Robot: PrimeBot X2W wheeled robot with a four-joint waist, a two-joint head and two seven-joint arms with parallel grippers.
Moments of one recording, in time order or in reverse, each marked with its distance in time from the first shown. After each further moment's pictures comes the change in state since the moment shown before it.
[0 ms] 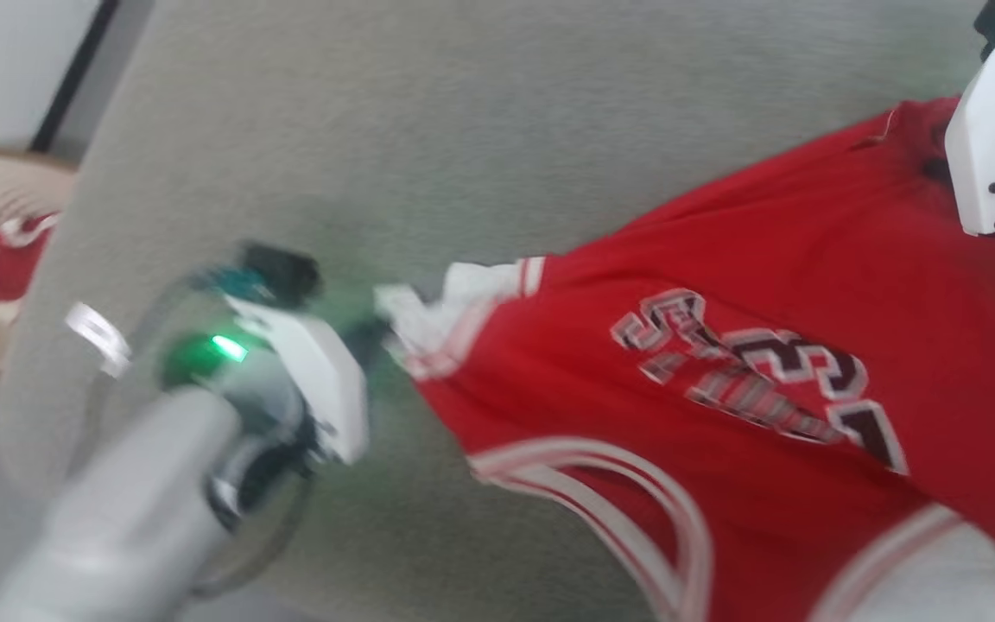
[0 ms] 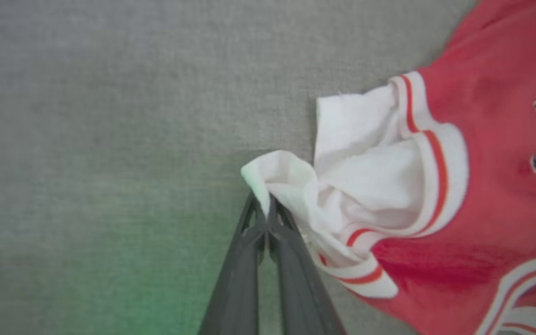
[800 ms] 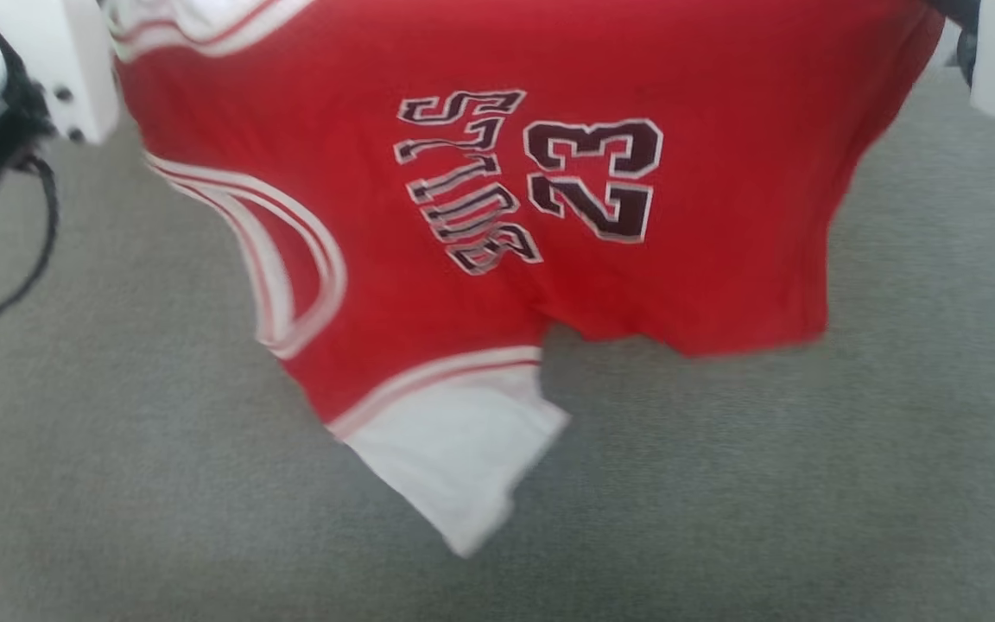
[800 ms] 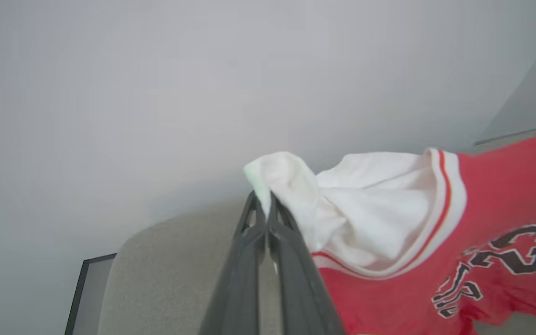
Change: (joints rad) left arm -0.466 0.275 0.130 -0.154 0.072 0.146 0.343; right arm -0.080 -0.052 -0.026 -0.335 0.120 0.000 -0.166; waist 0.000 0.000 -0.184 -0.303
